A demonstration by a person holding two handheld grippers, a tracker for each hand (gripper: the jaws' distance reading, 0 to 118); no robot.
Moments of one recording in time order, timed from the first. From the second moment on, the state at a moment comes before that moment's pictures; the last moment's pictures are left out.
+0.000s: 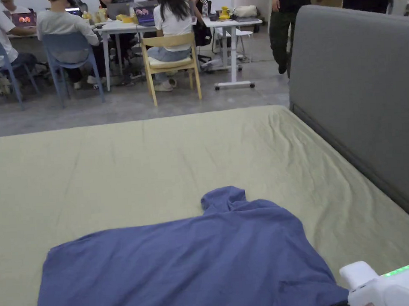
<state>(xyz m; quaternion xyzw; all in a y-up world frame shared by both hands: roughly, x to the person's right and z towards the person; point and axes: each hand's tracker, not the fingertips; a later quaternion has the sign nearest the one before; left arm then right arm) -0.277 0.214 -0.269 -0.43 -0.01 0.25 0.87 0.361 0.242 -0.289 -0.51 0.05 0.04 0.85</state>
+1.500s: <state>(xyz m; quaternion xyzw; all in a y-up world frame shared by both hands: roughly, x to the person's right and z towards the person) -0.213 0.226 -0.261 -0.45 0.00 0.15 0.88 0.392 0.183 -0.263 -0.50 -0.01 -0.12 0.86</state>
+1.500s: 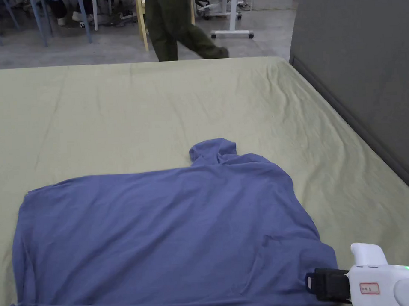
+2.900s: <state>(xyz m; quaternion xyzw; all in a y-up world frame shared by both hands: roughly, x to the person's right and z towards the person) -0.227 0.159 -0.470 -0.48 0.09 0.14 0.86 0.362 0.153 -0.505 -0.49 -0.04 -0.06 0.87</state>
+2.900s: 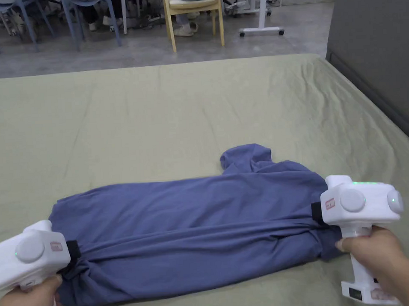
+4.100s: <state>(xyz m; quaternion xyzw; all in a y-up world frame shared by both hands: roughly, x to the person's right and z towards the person) -0.198 0.148 -0.411 -0.45 0.11 -0.07 0.89 0.290 0.204 -0.293 -0.45 0.03 0.05 0.89</state>
